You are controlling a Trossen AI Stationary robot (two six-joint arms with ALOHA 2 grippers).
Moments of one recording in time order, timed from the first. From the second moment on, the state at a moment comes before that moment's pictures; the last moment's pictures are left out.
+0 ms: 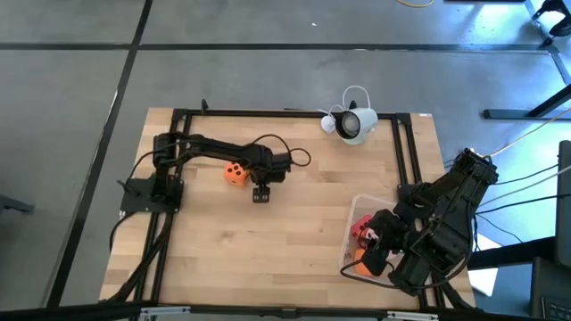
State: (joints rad) left arm 0.22 1.93 1.28 -0.79 0.02 0.14; right arm 0.92 1.60 1.69 -1.55 0.59 1.59
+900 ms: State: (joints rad) left arm 0.22 1.93 1.28 -0.82 -0.02 0.11; right arm 0.92 1.60 1.69 -1.54 0.59 1.58
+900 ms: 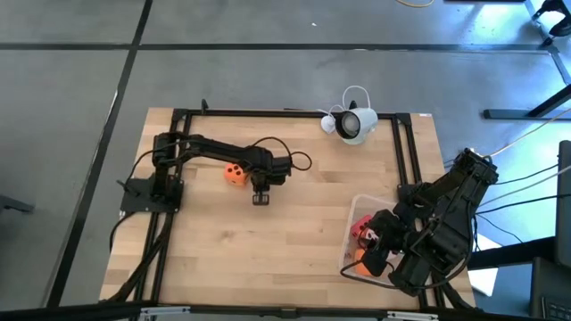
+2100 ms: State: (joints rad) left arm -0.11 1.44 1.31 0.30 0.07 -0.78; right arm 0.97 1.60 1.69 -1.24 1.17 0.95
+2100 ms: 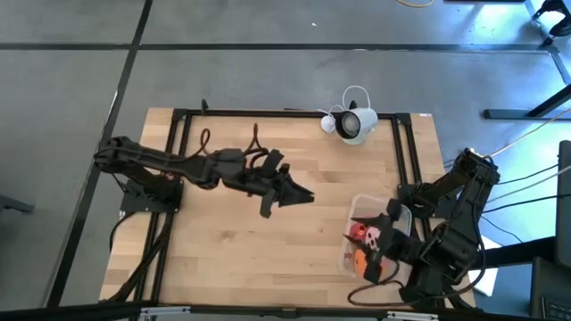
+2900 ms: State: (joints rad) left arm -0.21 1.45 1.31 0.41 0.03 -0.83; right arm 0.81 1.60 1.69 -0.41 1.20 -0.32
